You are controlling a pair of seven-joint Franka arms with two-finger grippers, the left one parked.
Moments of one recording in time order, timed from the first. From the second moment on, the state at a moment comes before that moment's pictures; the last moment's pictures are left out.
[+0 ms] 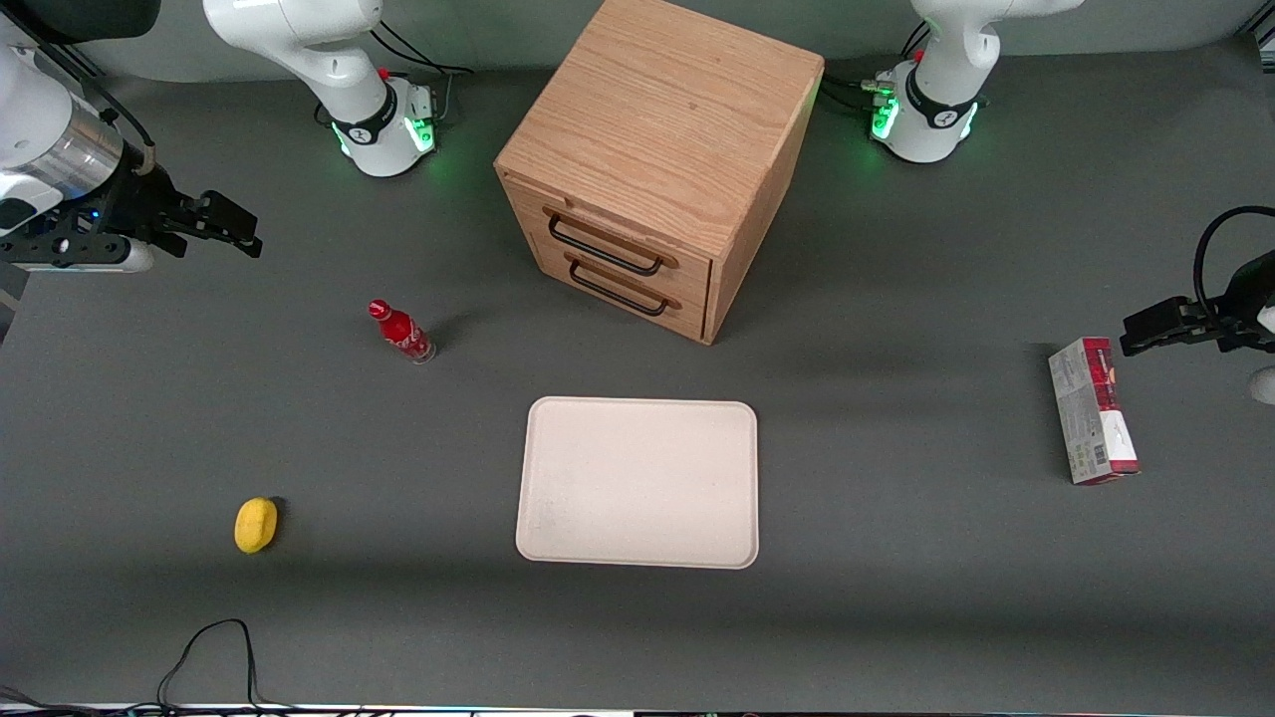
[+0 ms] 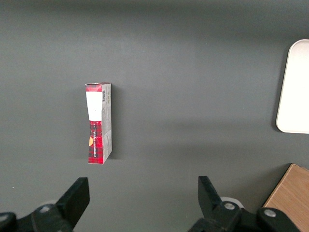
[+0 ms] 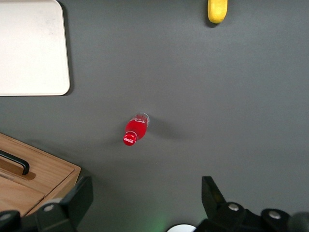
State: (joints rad) arm 0.12 -0.21 -0.03 -1.89 0.02 1.63 0.16
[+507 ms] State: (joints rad) arm 0.12 -0.06 0.09 -1.75 0.02 1.64 0.16
